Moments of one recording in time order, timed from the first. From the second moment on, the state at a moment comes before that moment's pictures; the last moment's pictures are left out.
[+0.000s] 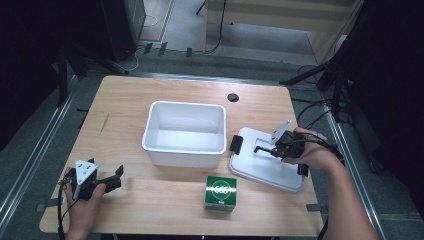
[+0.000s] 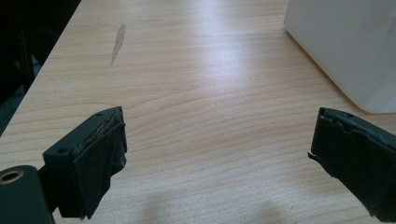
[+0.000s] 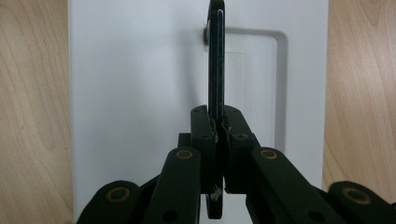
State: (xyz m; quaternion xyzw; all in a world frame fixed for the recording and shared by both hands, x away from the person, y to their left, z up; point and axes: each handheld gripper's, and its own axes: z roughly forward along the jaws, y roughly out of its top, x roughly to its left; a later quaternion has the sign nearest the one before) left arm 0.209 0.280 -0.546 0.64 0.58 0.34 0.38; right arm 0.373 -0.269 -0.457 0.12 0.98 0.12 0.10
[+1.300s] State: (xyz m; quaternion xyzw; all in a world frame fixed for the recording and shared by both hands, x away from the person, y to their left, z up) left arm 0.209 0.281 -0.546 0.64 0.58 0.34 0.39; right arm 0.322 -0.231 -0.404 0.13 0.98 0.14 0.10
